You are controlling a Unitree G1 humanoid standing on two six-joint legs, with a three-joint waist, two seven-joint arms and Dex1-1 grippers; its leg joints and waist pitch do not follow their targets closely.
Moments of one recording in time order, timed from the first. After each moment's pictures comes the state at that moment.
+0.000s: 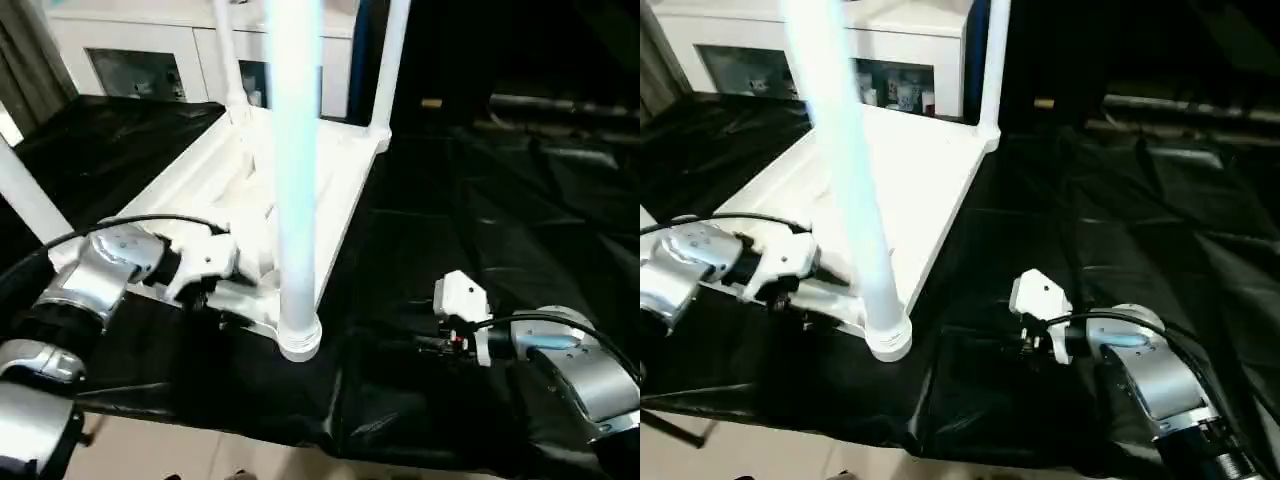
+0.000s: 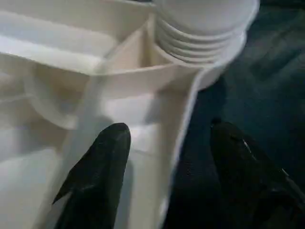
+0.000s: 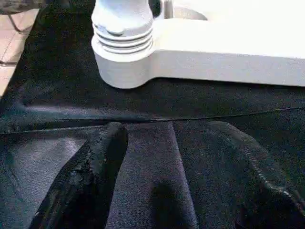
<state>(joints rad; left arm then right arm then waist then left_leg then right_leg) -0.69 0.62 -0.37 0.77 0.03 -0.20 -1.50 -0.20 -0.57 0.24 0.08 0.19 0.14 1.07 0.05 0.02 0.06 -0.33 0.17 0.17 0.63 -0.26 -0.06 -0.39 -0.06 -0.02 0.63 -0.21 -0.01</state>
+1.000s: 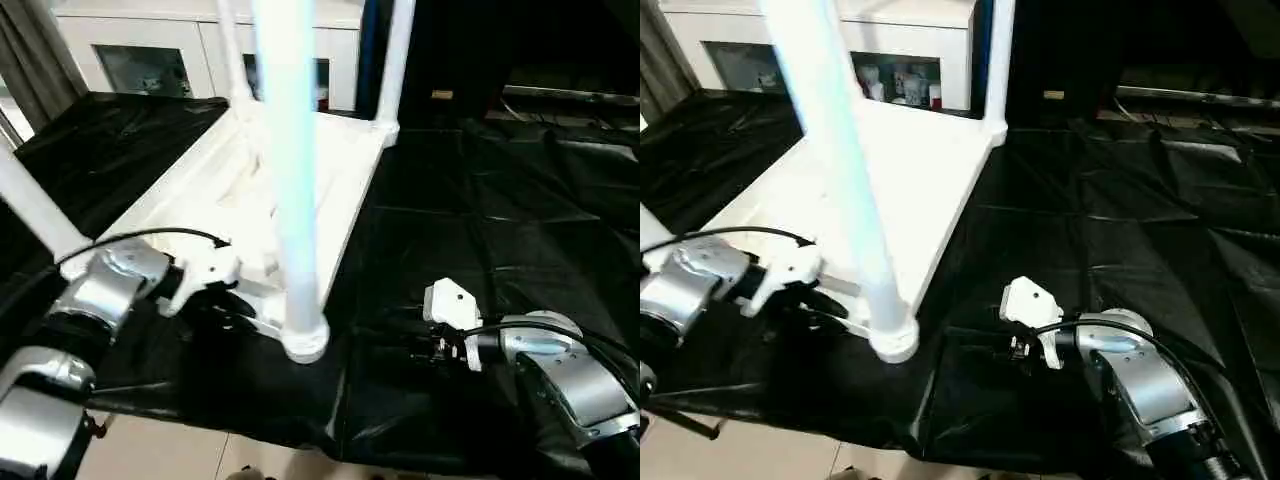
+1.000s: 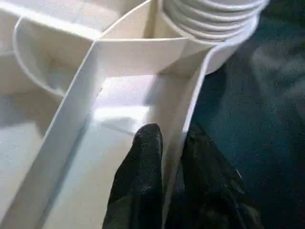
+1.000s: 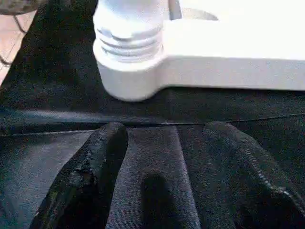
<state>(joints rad) -0.62 0.56 -0.33 0.70 0.02 -0.02 -1.45 -0.20 -0.53 0.26 0.10 0.16 0.12 1.06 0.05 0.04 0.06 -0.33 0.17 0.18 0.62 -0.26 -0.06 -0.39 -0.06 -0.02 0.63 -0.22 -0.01</state>
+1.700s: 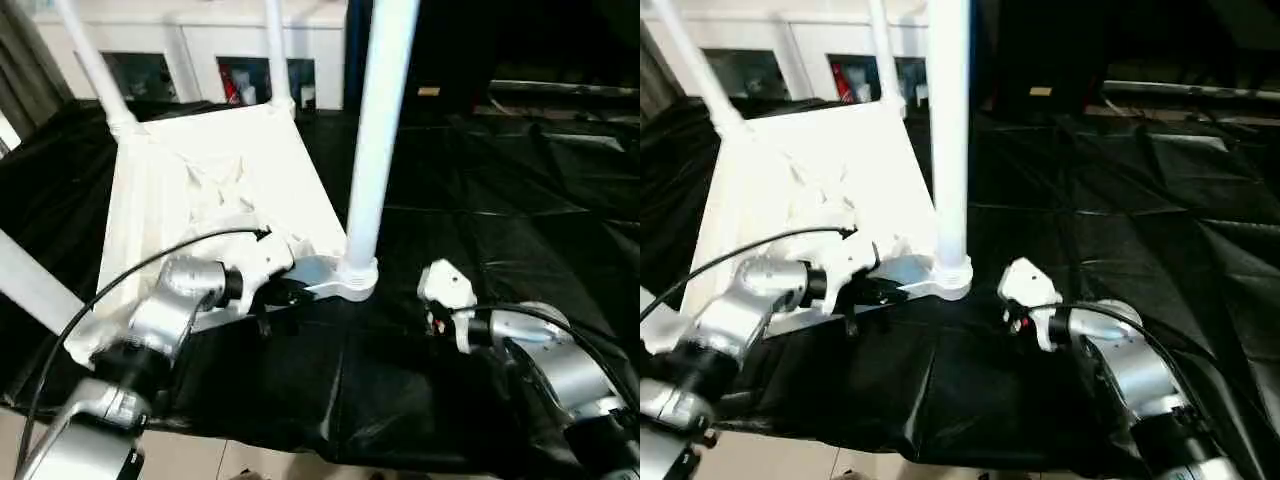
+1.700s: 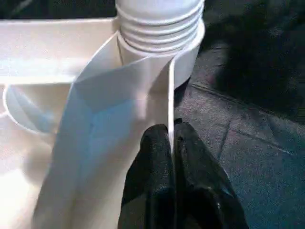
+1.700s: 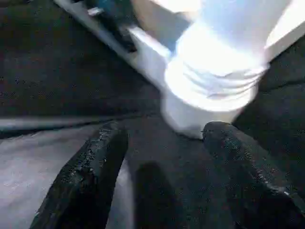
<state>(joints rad) -0.51 0.39 -0.27 0.48 0.02 0.09 -1.08 -0.27 -0.46 0.22 0.22 0.11 0.09 0.90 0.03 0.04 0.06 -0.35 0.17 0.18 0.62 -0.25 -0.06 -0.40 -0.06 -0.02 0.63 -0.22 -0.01</state>
